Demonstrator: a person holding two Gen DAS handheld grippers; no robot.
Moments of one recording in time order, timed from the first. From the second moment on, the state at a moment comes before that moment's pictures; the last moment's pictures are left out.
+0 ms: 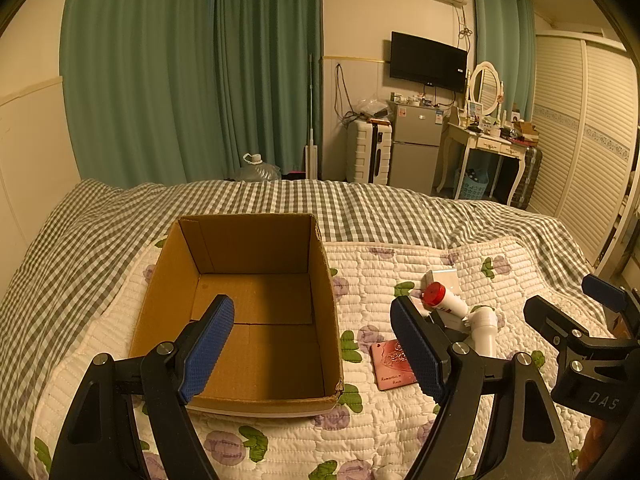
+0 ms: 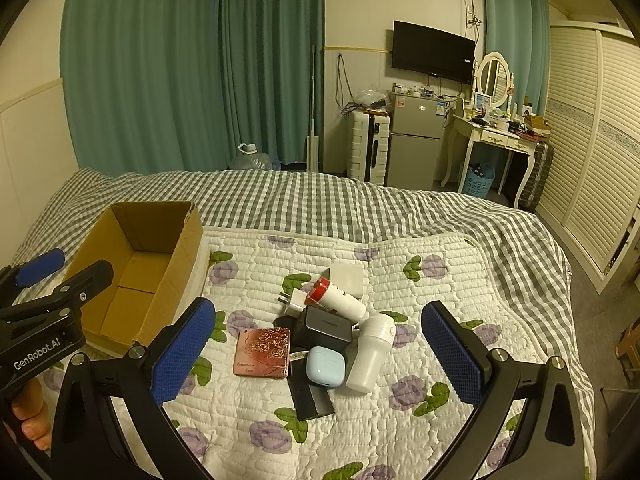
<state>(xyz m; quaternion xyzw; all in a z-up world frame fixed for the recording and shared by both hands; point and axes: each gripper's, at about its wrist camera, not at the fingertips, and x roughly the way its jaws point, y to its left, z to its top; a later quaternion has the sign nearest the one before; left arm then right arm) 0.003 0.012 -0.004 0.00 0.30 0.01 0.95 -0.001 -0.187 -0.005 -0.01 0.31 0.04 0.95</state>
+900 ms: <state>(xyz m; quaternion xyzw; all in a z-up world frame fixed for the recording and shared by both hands) 0.029 -0.077 -0.004 0.04 0.33 -0.06 0.94 0.011 -0.238 0.045 -0.07 0.31 0.03 0.95</state>
